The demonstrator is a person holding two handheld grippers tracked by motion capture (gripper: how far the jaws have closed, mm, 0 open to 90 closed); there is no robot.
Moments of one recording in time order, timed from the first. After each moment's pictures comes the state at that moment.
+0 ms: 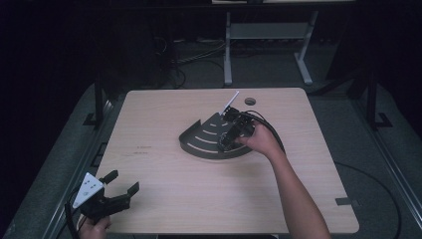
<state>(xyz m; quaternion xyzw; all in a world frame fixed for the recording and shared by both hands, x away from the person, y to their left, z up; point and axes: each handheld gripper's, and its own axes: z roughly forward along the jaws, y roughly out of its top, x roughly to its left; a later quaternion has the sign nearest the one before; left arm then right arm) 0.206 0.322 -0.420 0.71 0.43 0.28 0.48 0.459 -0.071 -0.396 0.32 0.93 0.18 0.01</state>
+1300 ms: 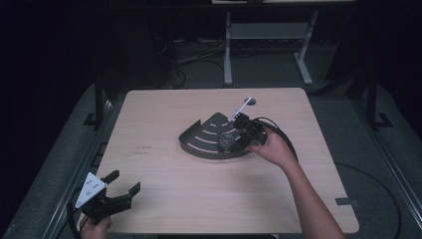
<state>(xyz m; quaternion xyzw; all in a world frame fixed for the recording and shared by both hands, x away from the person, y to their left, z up) 0.207 0.318 -0.421 0.71 0.43 0.28 0.48 0.418 -0.098 -0.381 0.30 0.93 0.22 0.02</state>
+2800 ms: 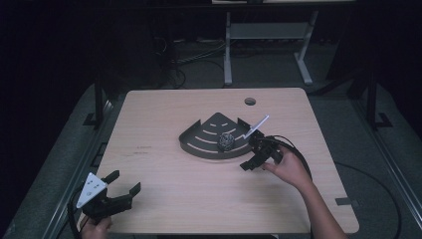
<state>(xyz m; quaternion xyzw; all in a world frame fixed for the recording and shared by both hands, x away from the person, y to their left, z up) 0.207 0.317 -0.421 0.71 0.43 0.28 0.48 0.376 -0.137 -0.408 0.31 0.92 0.24 0.01</state>
